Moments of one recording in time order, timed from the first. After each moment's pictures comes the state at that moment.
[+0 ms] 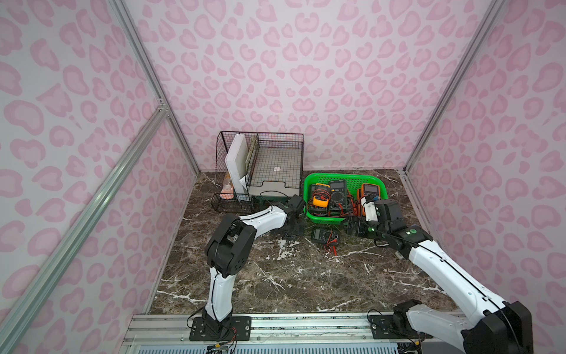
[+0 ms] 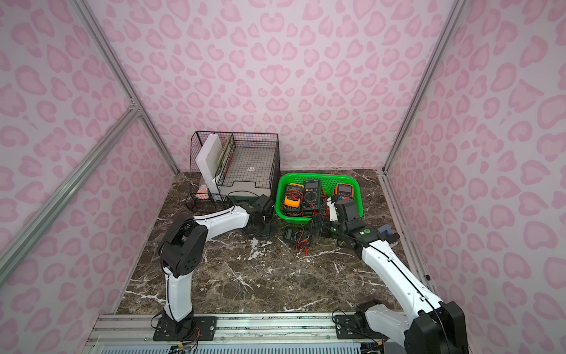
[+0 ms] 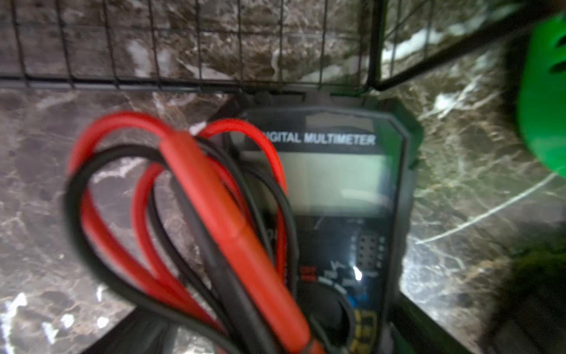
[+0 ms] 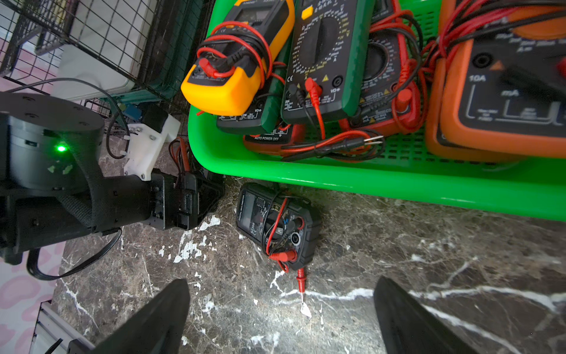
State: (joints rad) left arm -0.61 2.02 1.39 -0.66 -0.14 -0.55; right arm 0.39 1.13 0.86 -0.50 -0.20 0.45
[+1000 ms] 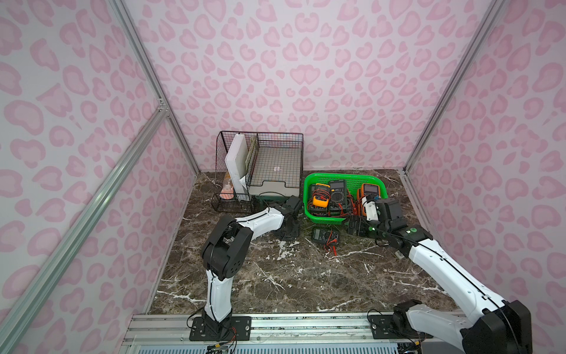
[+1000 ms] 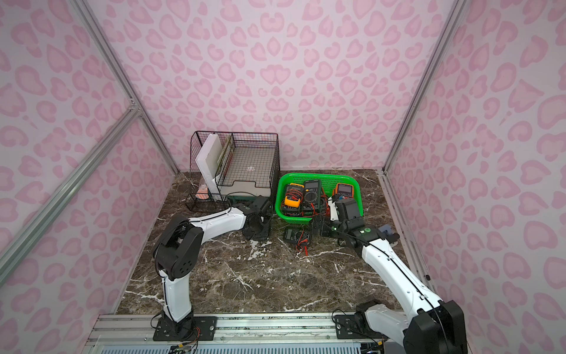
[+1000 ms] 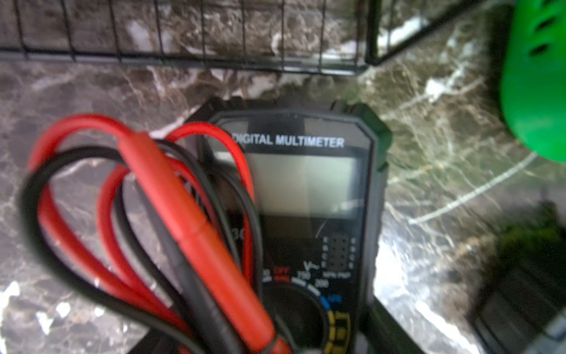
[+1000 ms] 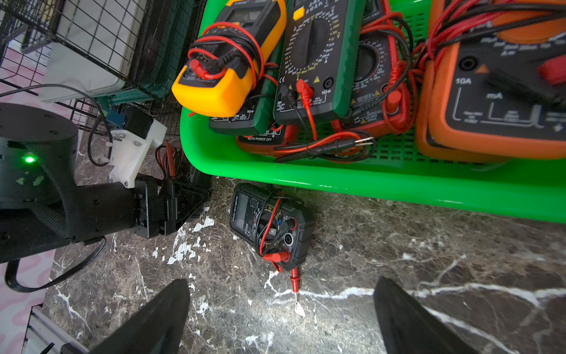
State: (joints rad) left arm -0.61 1.96 1.33 -0.63 -0.09 -0.55; right arm 0.38 1.13 0.87 -0.51 -0.20 0.44
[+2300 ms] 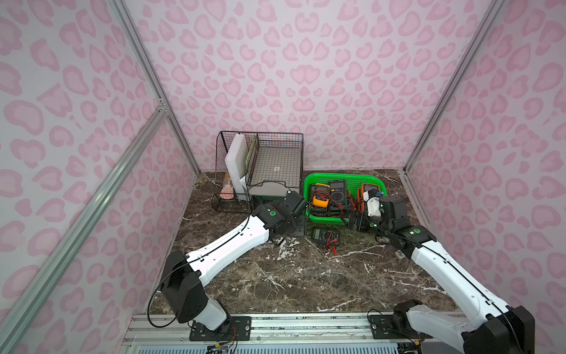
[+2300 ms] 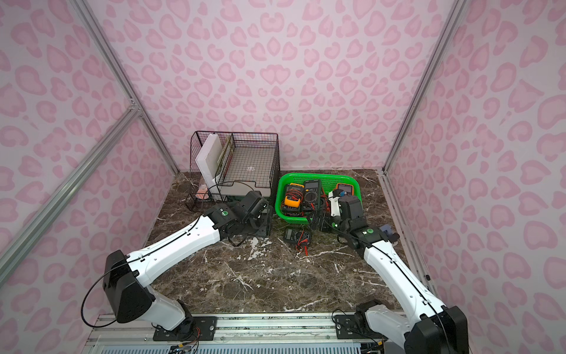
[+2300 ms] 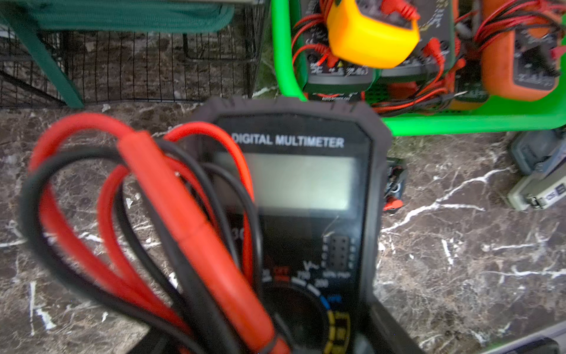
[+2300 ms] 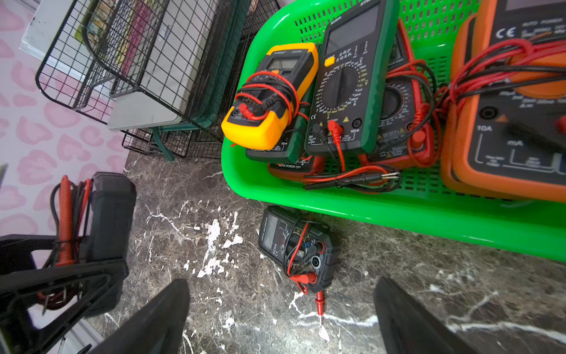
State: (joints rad) left arm -0.79 1.55 1.42 -0.86 -0.17 -0.65; right arm 0.36 1.11 0.88 -0.43 -0.25 0.48
